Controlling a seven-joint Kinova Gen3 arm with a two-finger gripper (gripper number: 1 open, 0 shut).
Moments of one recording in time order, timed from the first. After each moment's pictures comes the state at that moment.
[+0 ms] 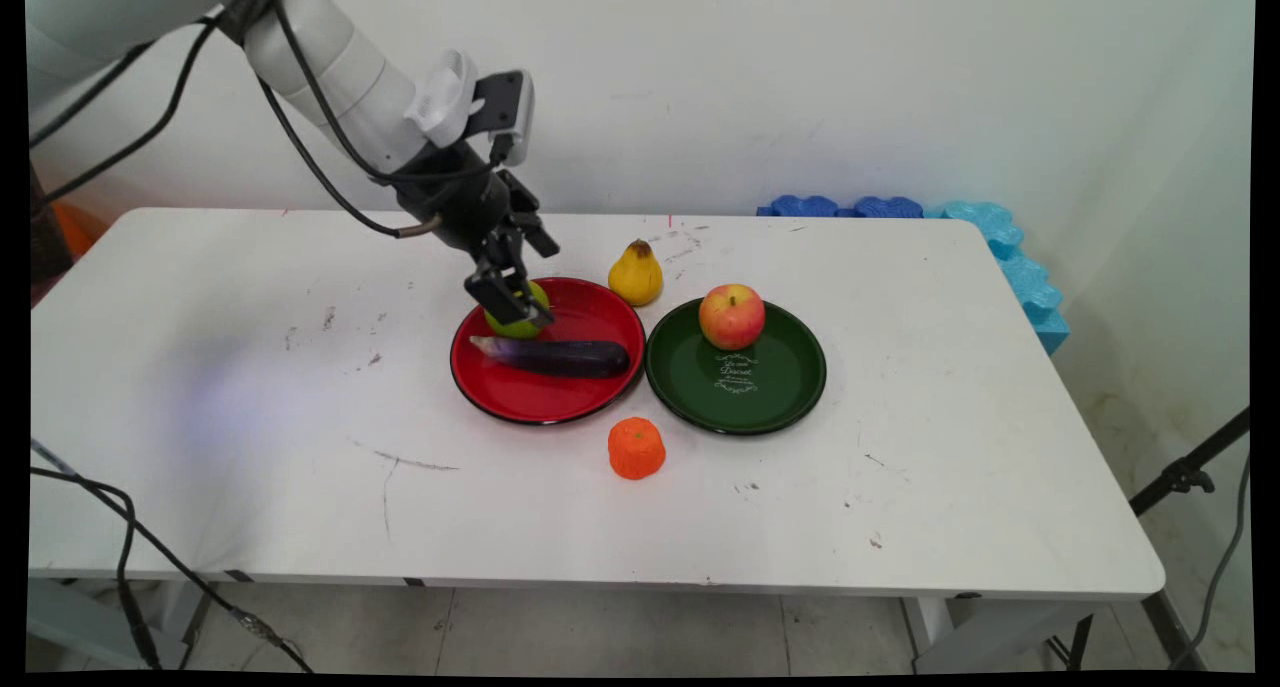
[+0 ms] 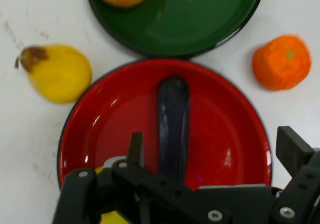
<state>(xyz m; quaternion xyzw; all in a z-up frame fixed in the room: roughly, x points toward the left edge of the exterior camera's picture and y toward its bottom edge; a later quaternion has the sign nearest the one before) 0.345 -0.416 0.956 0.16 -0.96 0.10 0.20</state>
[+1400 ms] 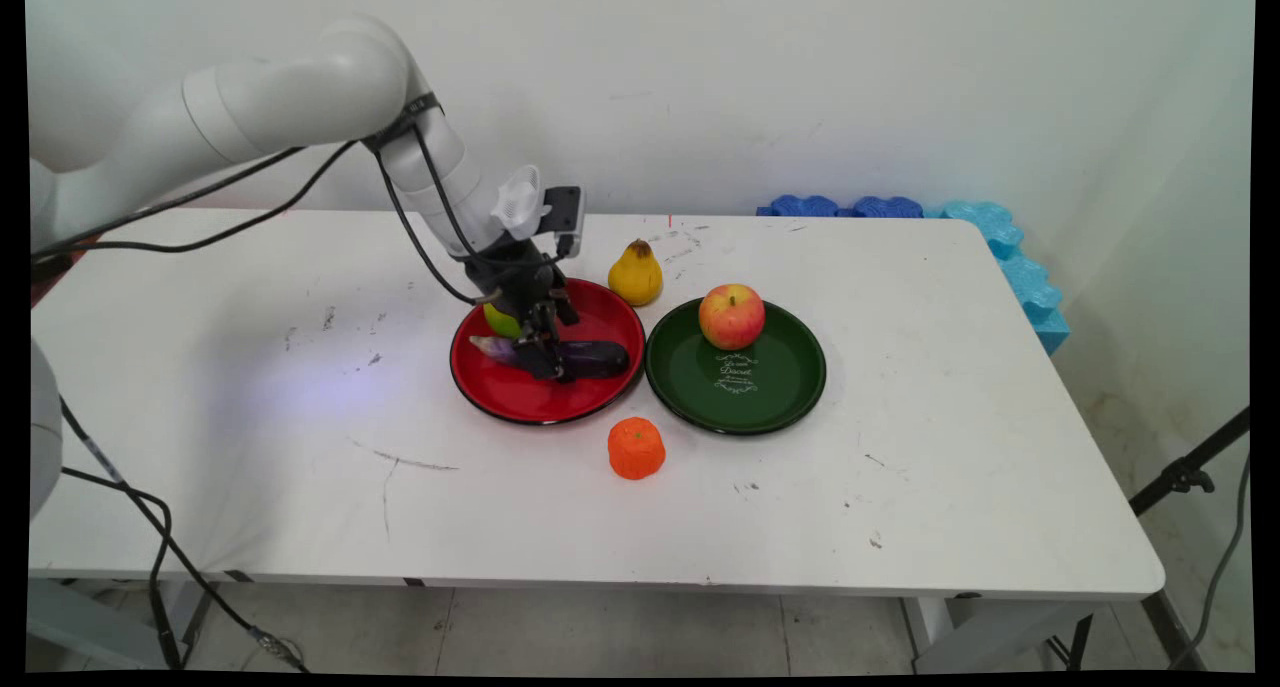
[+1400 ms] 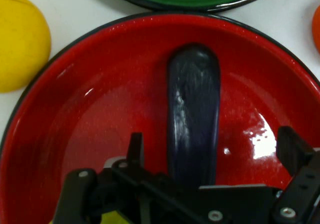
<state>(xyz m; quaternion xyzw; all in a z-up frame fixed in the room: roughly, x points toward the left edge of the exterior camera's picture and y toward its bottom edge) 0.334 -0.480 0.833 0.16 -0.97 0.04 0.16</state>
